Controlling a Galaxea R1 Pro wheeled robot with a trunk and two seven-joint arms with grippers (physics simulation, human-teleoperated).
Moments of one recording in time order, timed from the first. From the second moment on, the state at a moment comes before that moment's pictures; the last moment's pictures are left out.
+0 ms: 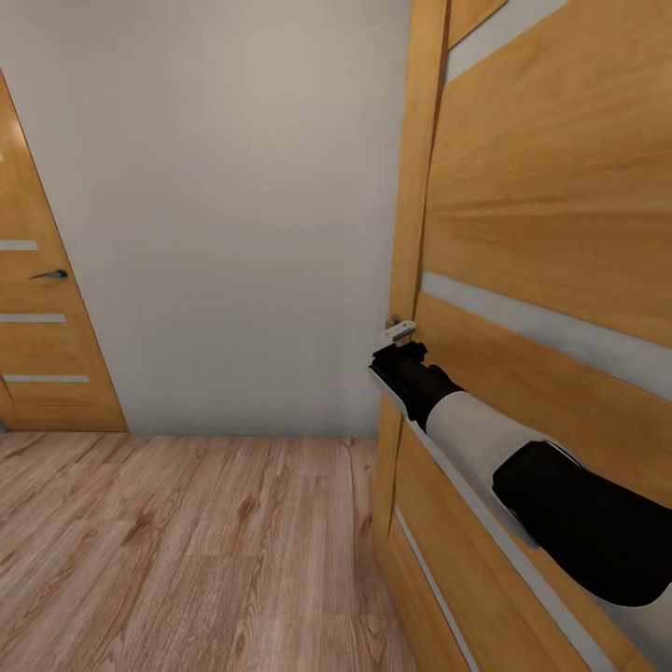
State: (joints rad) left arm 0.00 0.00 0.01 -0.03 0.06 -0.01 0.00; right arm -1.33 0.17 0.65 -0.35 -0.26 0.63 -0.44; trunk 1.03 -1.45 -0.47
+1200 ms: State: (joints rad) left arm 0.00 0.00 0.01 -0.03 0.06 -0.01 0.00; right arm -1.37 0.17 0.66 -0.29 -0.24 0.63 -0.44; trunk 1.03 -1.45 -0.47
